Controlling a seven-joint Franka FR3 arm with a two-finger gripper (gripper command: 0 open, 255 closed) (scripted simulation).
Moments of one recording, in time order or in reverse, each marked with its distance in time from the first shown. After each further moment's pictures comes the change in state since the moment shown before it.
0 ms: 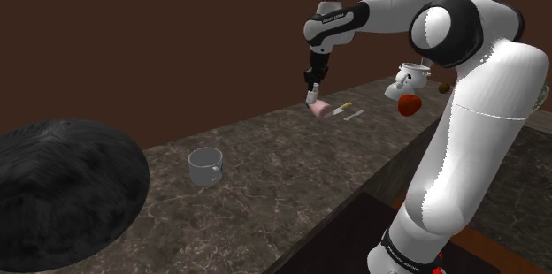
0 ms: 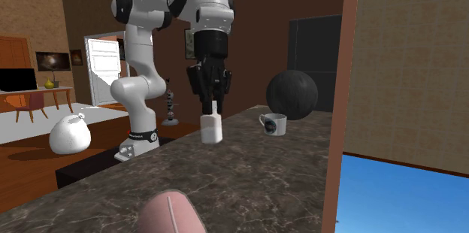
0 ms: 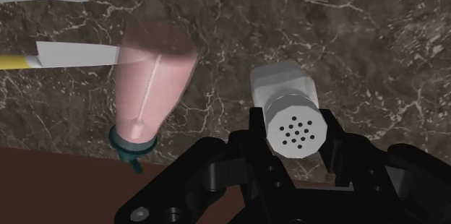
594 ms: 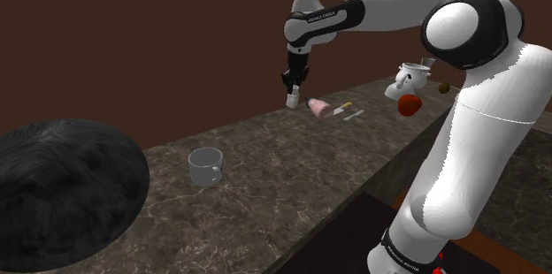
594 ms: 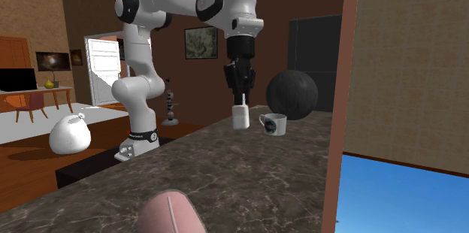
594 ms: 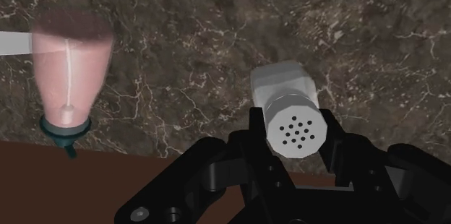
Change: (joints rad) arm 0.112 -0.054 0.099 -0.050 -0.049 -0.018 0.228
